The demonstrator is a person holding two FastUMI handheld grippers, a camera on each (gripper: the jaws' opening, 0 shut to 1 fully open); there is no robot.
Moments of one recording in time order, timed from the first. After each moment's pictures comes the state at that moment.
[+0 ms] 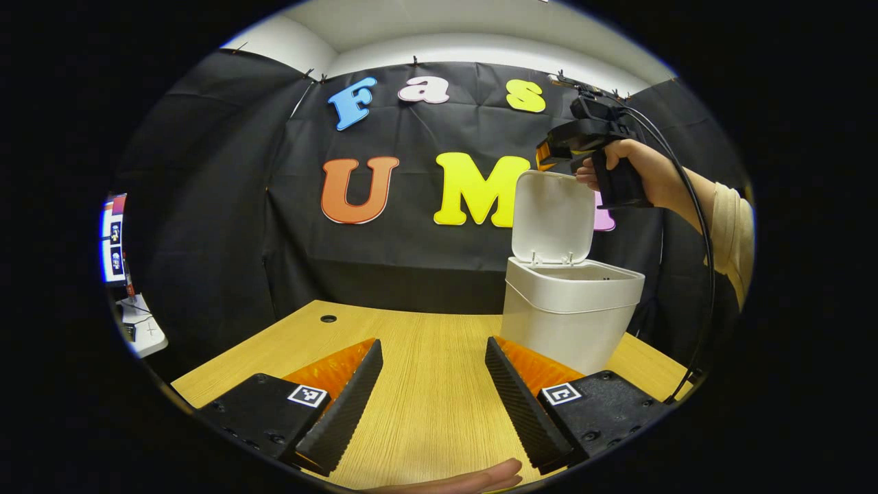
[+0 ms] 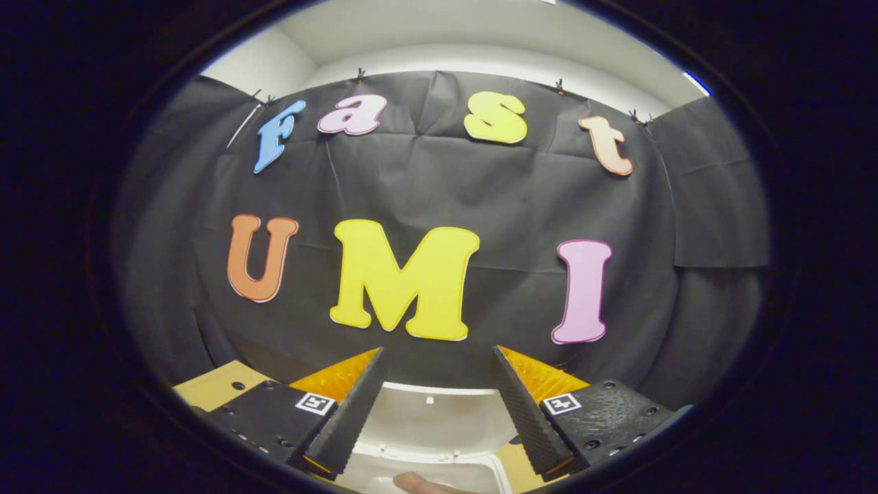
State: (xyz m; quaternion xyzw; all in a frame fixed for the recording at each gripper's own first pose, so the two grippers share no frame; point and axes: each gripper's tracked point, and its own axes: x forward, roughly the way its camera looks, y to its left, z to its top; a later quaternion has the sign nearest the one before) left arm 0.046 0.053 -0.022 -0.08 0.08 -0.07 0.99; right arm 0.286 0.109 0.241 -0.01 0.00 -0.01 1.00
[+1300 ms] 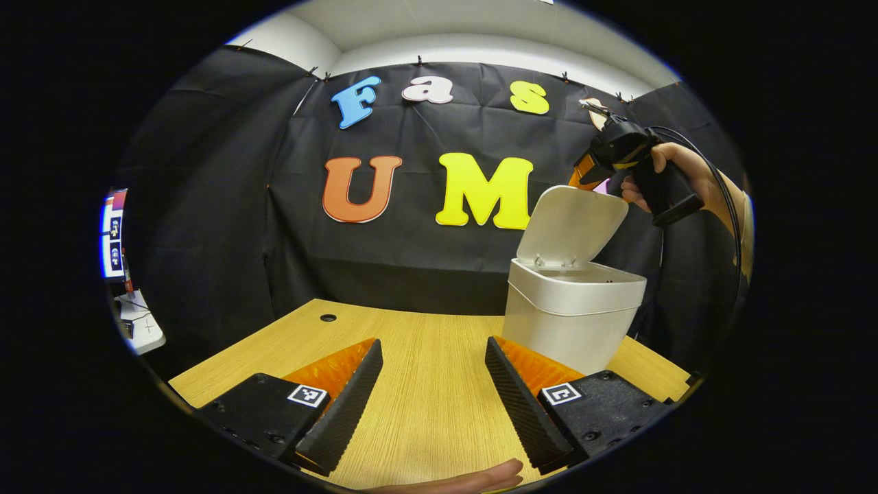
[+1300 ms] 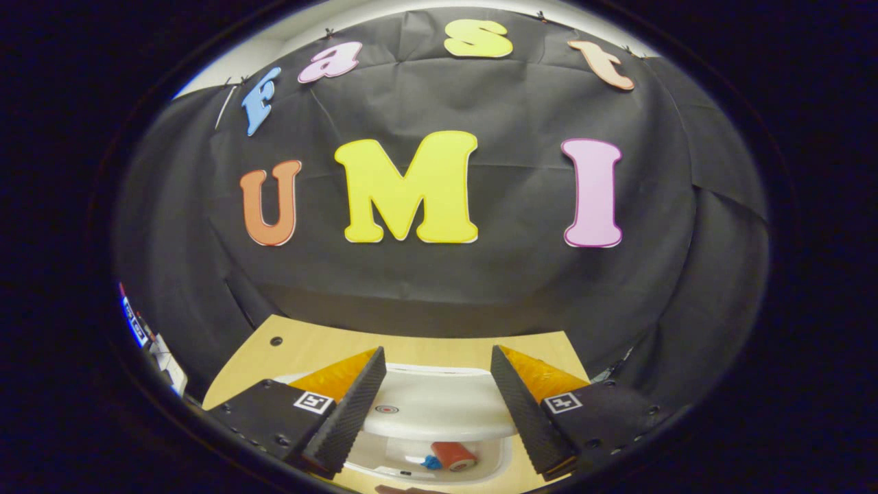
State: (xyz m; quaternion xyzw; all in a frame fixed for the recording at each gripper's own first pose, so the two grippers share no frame) left arm 0.049 0.057 -0.024 -0.09 0.08 -0.08 0.99; right arm 0.231 0.081 0.159 0.04 0.22 0.03 0.98
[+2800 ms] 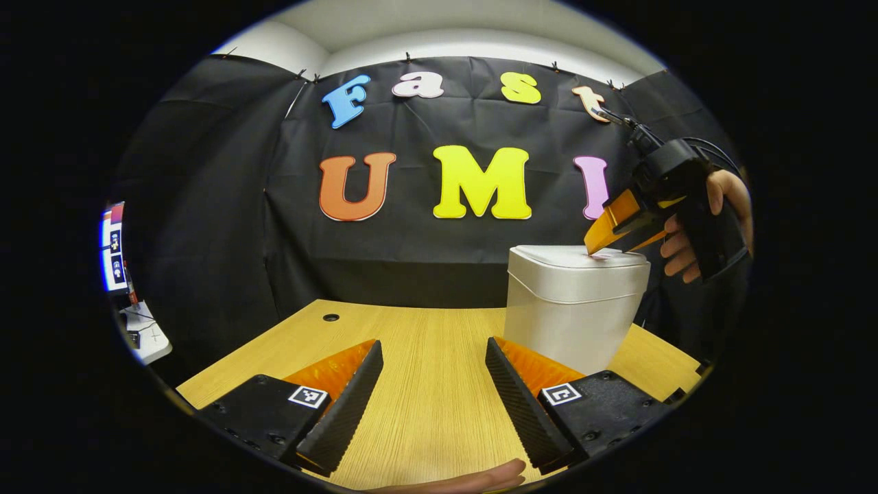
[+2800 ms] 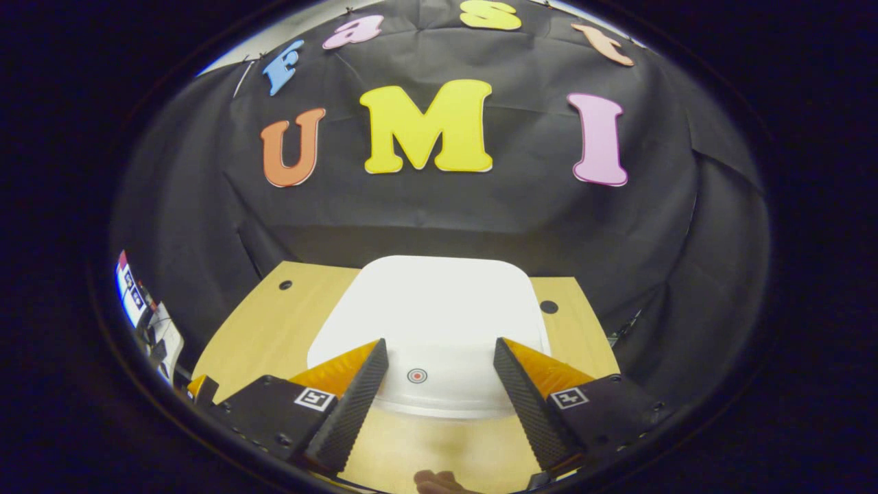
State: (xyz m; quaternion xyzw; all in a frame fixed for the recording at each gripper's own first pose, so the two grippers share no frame) left arm 0.049 0.053 -0.032 -0.06 0.09 -0.07 0.99; right arm 0.146 0.095 0.053 0.02 0.27 0.05 0.96
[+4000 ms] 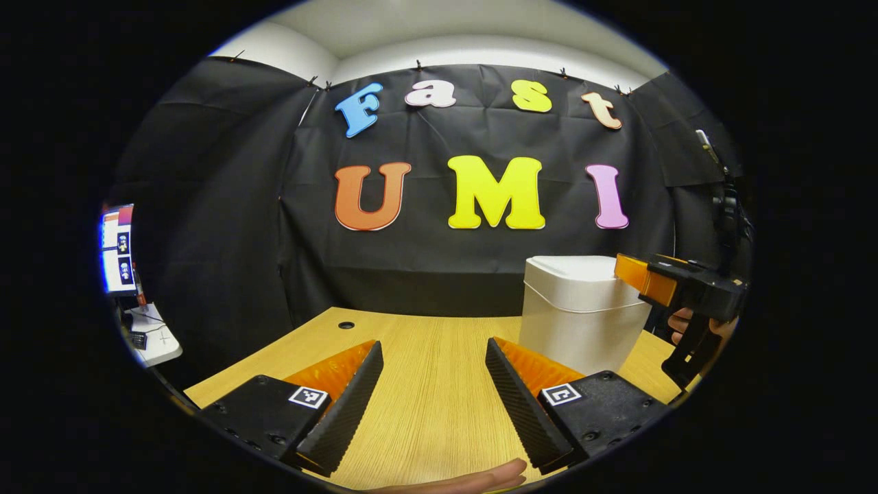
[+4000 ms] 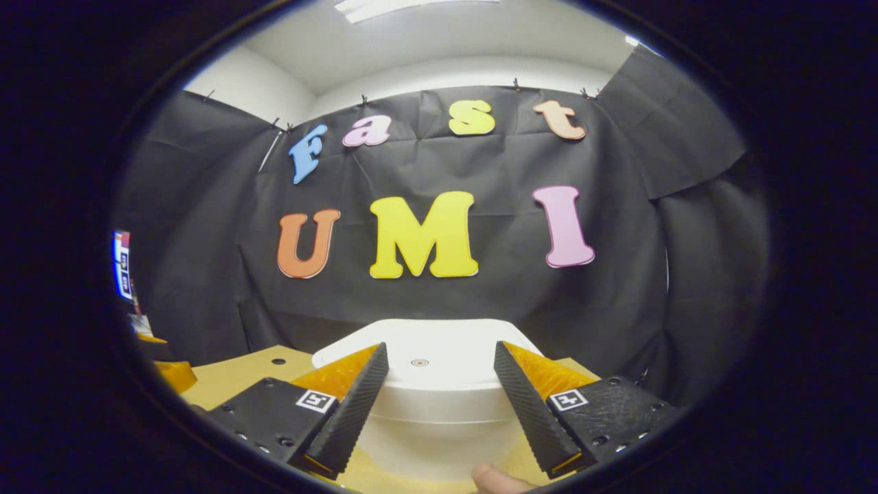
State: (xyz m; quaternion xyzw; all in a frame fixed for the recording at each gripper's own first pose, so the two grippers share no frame) left arm 0.045 0.073 -0.017 -0.05 0.07 -0.05 1.00; right arm 0.108 0.092 0.038 0.04 -0.04 0.04 1.00
